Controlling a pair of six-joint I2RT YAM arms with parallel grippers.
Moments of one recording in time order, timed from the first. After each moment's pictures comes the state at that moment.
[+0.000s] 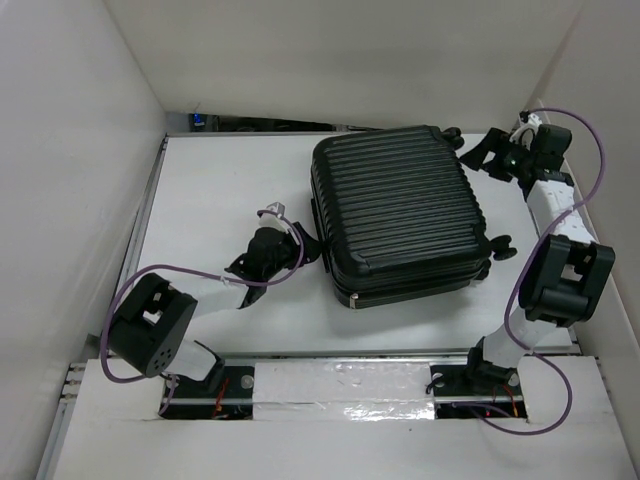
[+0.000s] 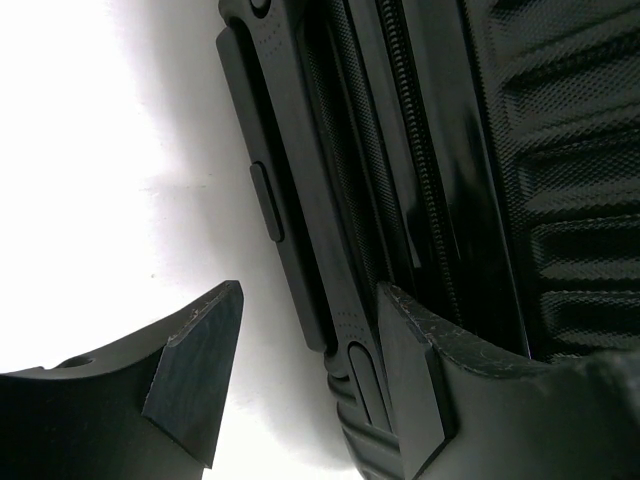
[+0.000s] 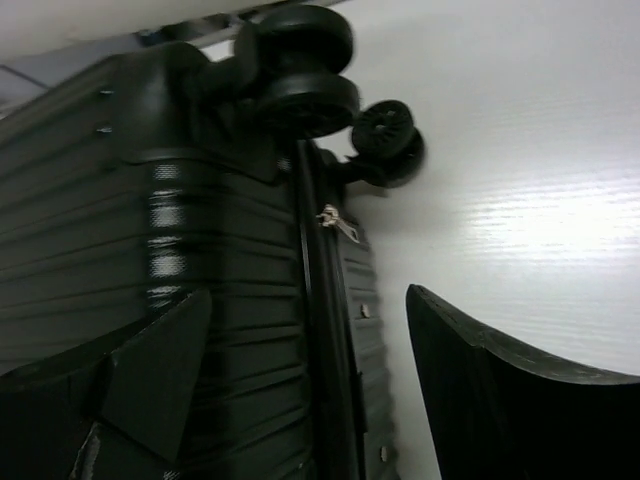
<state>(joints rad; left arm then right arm) -0.59 1.42 0.48 0.50 0.01 -0.80 -0.27 1.69 1.39 -0.21 -0.56 0.25</state>
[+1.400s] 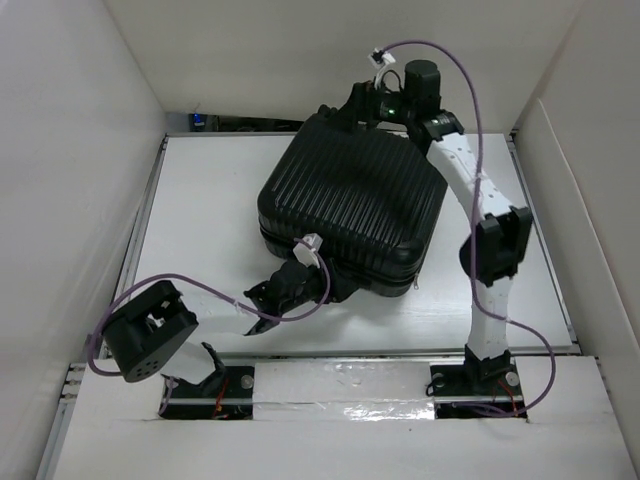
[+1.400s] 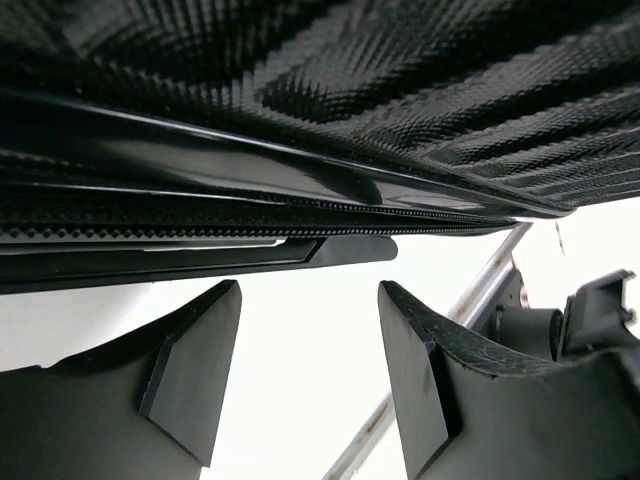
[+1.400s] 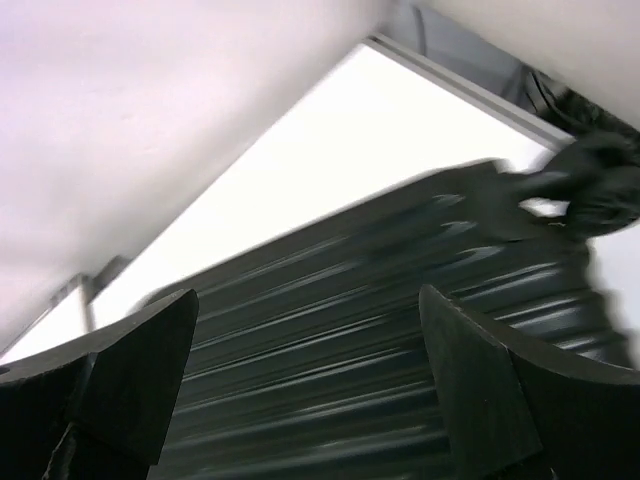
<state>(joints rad) -0.93 1.38 0.38 0.62 -0.01 -0.87 0.33 2.15 2.23 -0.28 -0.77 0.31</state>
